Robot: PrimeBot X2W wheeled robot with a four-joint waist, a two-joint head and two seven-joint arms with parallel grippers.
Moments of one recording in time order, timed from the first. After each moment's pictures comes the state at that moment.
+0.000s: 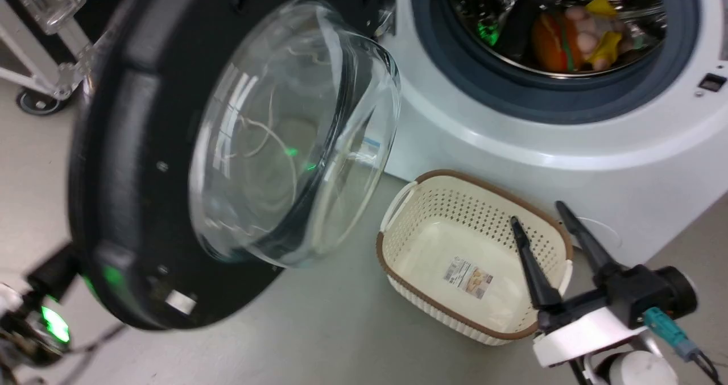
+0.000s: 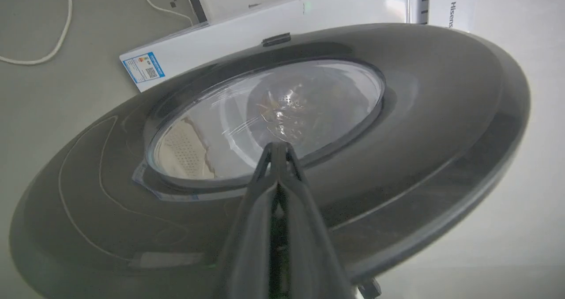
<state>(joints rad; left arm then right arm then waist) -0.30 0.27 0.55 0.17 -1.47 -0.05 0.99 -0.13 -0.05 0.09 0.09 0.00 0.13 -0.26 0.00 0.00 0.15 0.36</state>
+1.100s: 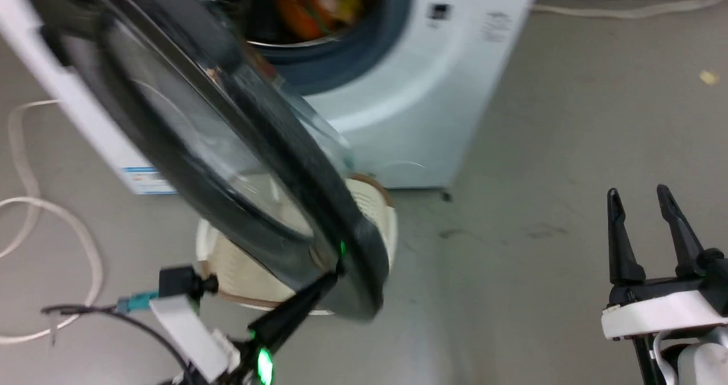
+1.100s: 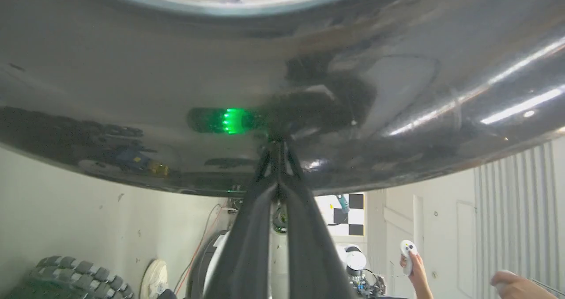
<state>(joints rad) 0.01 0.05 -0.02 -0.14 -1.59 -0.06 0.79 -0.15 -0.05 -0.16 0.08 0.05 0.13 -0.26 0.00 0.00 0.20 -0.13</state>
